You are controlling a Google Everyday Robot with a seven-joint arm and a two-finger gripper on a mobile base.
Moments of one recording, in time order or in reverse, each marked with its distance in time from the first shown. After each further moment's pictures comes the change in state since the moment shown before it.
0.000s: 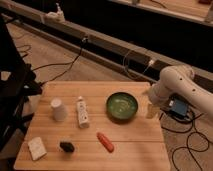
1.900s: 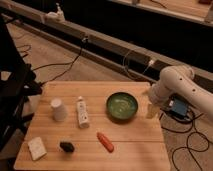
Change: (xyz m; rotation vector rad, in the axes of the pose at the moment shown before) arm 0.000 0.000 0.000 0.000 0.000 0.000
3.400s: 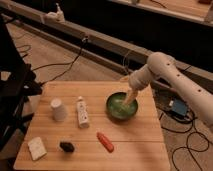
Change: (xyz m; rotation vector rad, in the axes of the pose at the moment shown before) arm -0.130 -0.060 -0.002 0.001 -0.330 -0.086
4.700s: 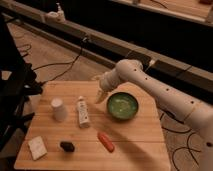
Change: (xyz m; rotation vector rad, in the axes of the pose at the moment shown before) arm -0.120 -0.023 0.088 0.093 -0.108 -0.095
